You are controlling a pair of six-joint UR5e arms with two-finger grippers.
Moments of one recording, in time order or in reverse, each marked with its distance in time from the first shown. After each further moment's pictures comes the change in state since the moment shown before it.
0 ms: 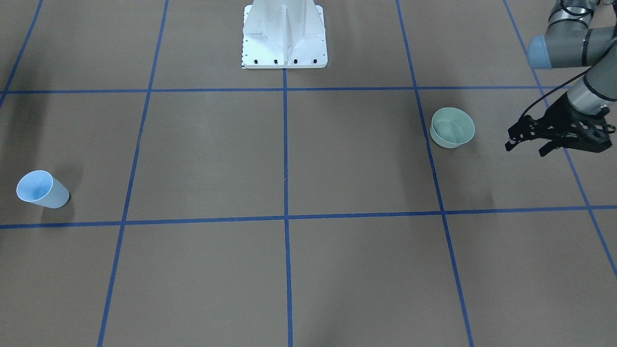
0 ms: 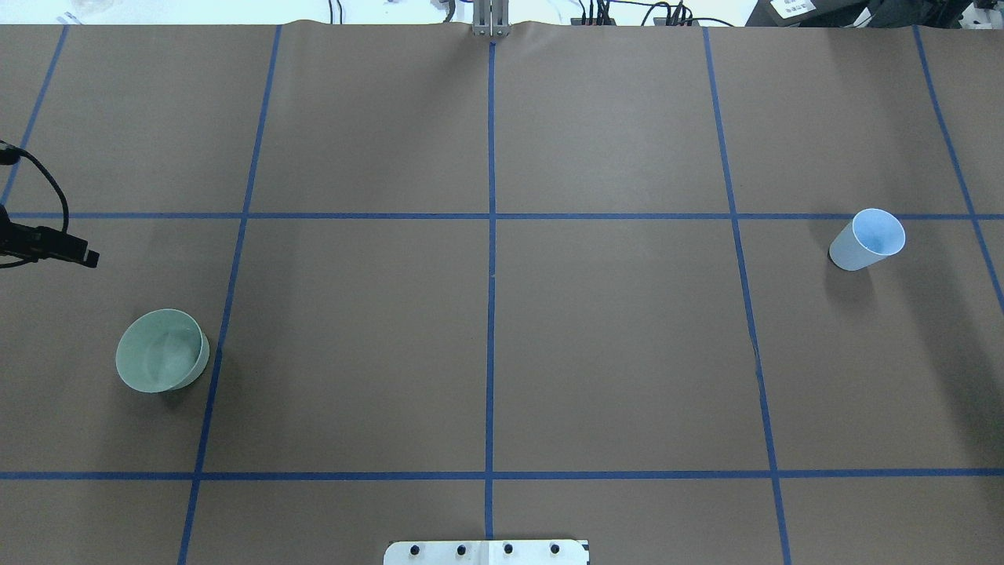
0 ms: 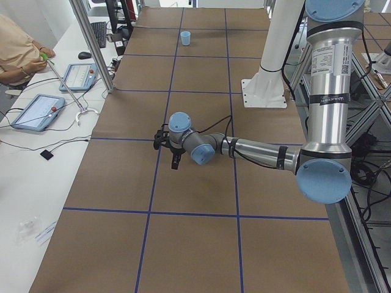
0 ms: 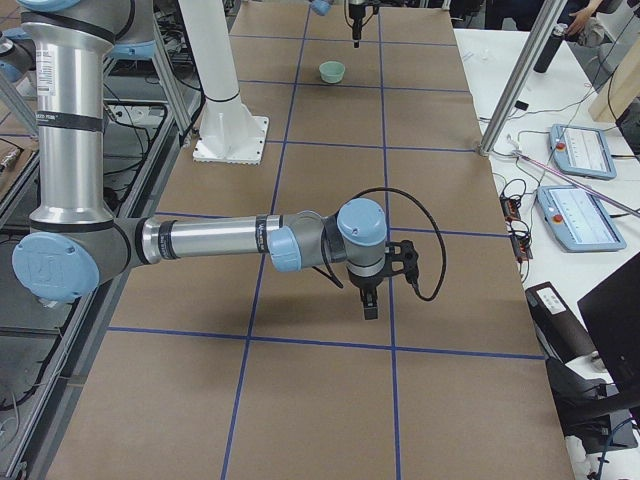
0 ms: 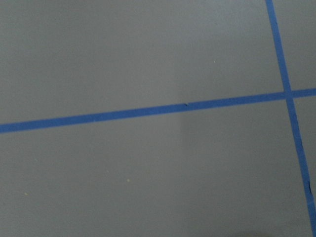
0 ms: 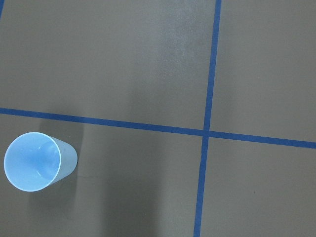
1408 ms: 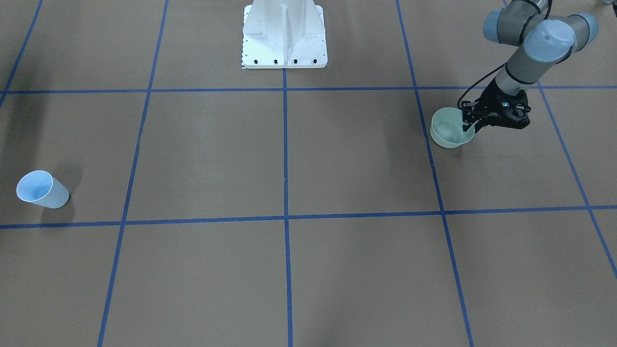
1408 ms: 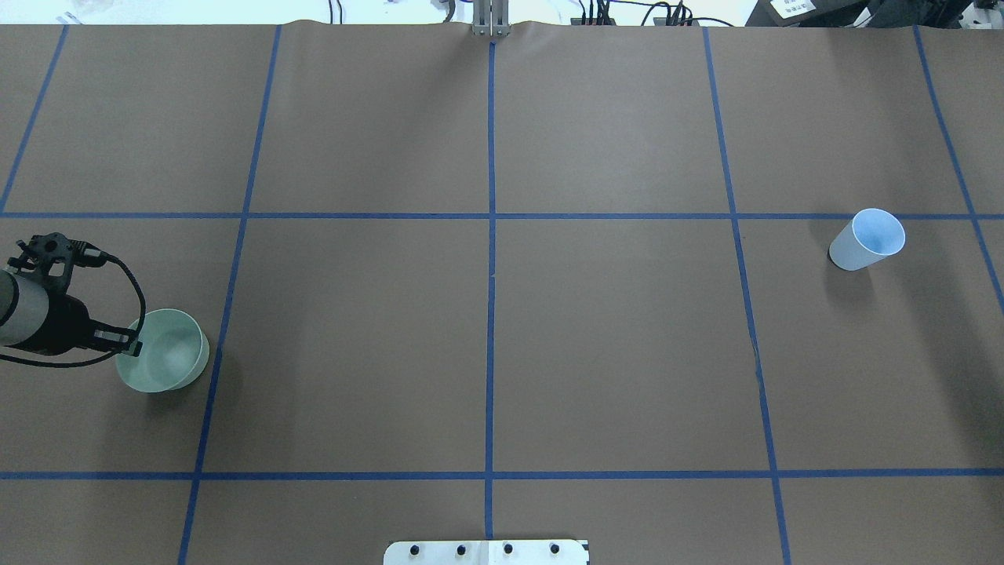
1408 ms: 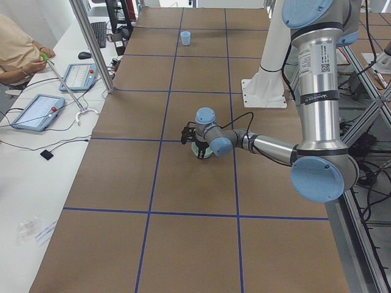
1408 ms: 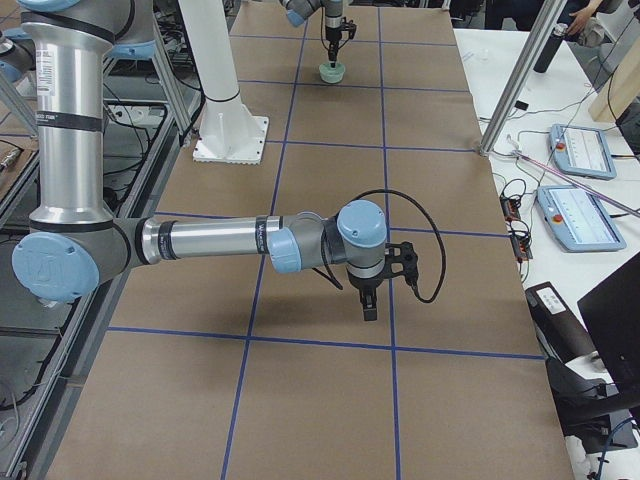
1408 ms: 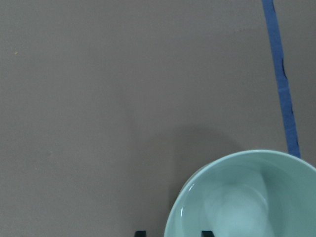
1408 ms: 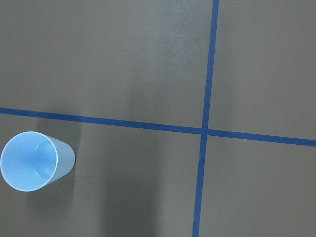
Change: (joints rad) left arm 0.260 0.067 -0.090 -0.005 0.149 -0.163; right arm 0.000 0.000 -0.005 0.000 -0.002 0.000
